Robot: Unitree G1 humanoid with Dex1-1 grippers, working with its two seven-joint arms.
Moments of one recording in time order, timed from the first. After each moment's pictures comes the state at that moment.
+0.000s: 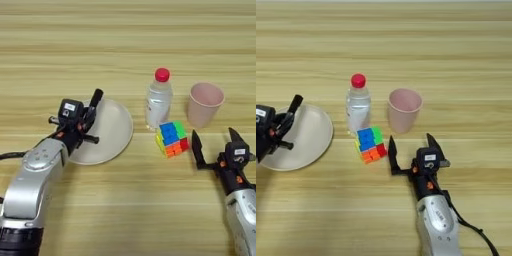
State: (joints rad) left arm -0.02 0.22 0.01 -0.40 -0.20 0.65 -0.23; right arm 0.23 -0.02 0.02 0.02 0.08 -0.31 0.16
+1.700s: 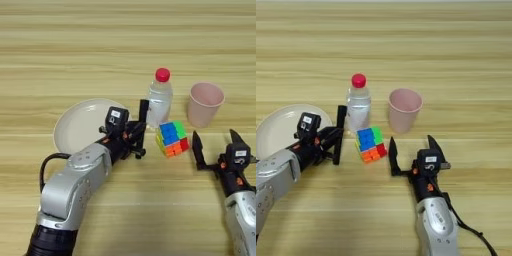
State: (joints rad) left arm -0.04 0.06 -0.17 -0.37 -0.31 0.80 -0.19; right arm 0.25 0.00 0.01 0.00 0.08 -0.31 0.15
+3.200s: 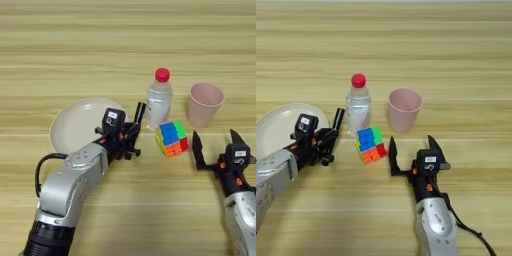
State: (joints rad) left arm -0.06 0.09 -0.16 -0.31 -0.28 0.78 -0.19; right arm 0.25 0.00 0.03 0.00 0.08 -0.30 0.13
